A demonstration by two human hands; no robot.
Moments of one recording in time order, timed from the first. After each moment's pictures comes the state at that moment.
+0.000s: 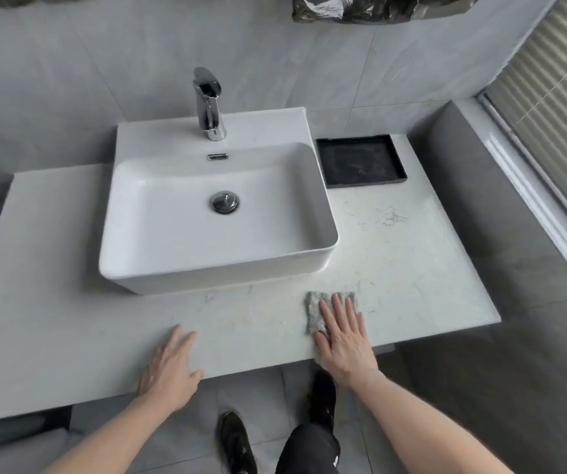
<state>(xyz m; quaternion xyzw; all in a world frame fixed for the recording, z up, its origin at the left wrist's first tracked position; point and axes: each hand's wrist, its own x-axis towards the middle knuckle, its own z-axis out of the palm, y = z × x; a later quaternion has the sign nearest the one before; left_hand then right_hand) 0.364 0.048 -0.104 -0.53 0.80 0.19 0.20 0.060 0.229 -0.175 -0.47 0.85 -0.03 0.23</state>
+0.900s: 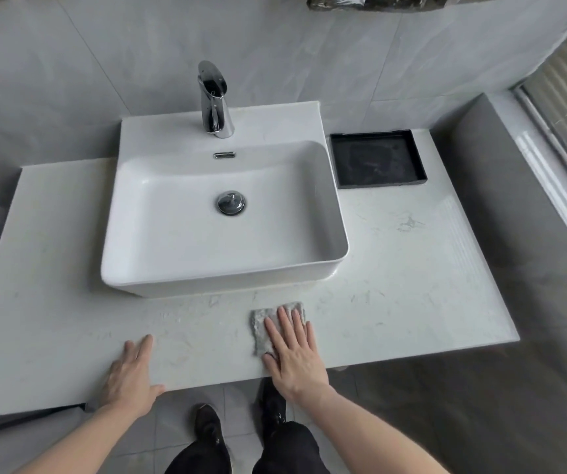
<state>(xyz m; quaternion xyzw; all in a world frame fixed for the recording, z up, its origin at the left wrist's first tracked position) 0.426 0.004 -0.132 -0.60 0.76 0.15 0.22 0.138 0.171 -0.174 -0.58 0.77 -0.03 0.26</state>
